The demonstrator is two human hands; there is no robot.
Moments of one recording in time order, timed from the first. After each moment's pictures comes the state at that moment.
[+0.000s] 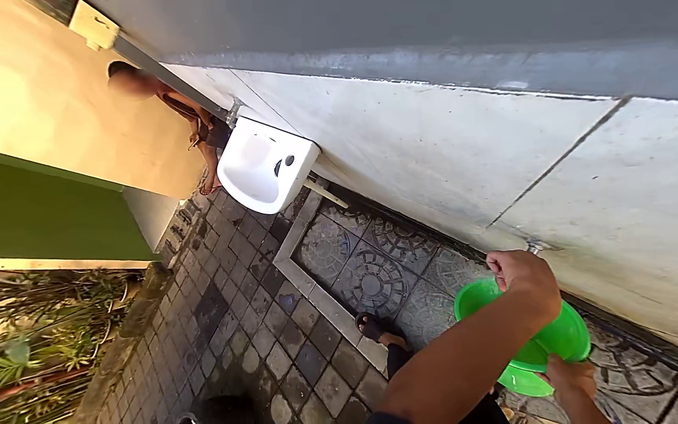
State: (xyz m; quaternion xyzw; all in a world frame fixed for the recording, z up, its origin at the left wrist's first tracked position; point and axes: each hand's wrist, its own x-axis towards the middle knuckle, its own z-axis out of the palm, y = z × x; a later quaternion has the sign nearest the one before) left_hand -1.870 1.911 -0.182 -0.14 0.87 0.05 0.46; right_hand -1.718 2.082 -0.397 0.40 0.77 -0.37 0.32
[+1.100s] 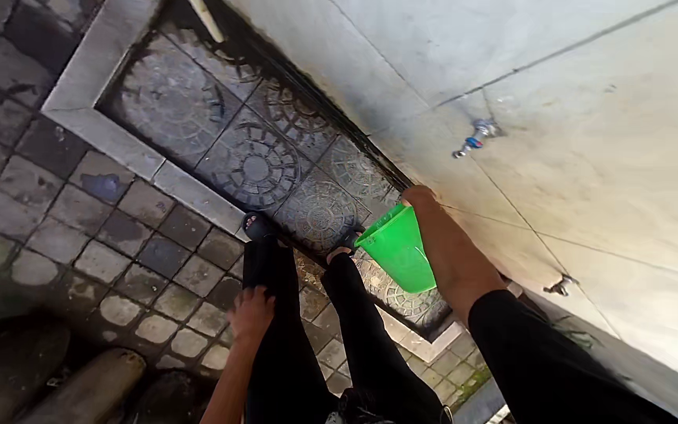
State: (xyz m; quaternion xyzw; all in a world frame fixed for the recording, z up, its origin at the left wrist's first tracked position) left_hand -1.304 1.802 -0.310 -0.49 0.69 0.32 0.42; right_hand -1.780 1.921 -0.362 -0.09 0.77 0.35 0.53
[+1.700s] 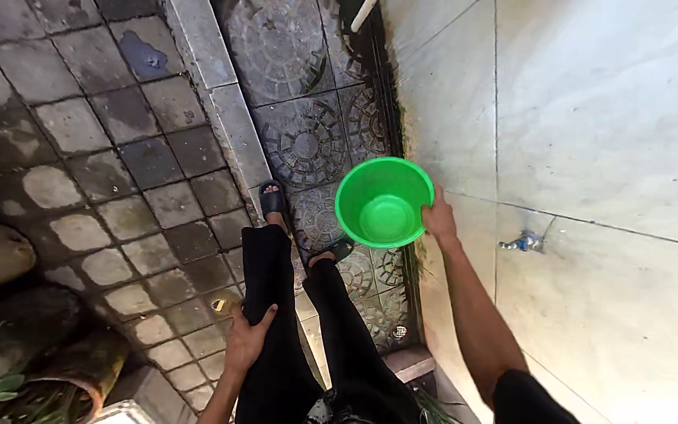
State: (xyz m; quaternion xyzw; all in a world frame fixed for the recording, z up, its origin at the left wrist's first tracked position) left_hand -1.209 1.895 -0.267 -0.77 0.33 0.52 0.18; right_hand -1.717 1.803 -0.310 -0.25 0.90 0.07 0.36
